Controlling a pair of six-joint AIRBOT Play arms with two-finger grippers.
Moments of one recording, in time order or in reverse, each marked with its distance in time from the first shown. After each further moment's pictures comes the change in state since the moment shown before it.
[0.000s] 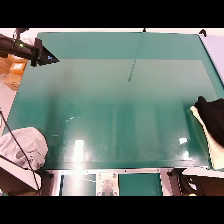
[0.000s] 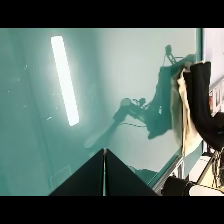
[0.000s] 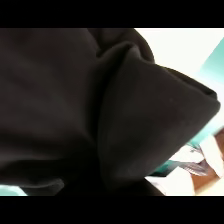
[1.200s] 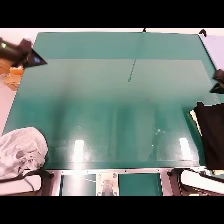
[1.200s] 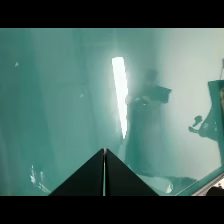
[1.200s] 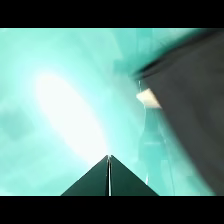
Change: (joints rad) left arm 0.001 0.443 -0.364 0.237 0.095 0.010; right arm 0.673 0.171 0.210 0.273 -0.190 -0.012
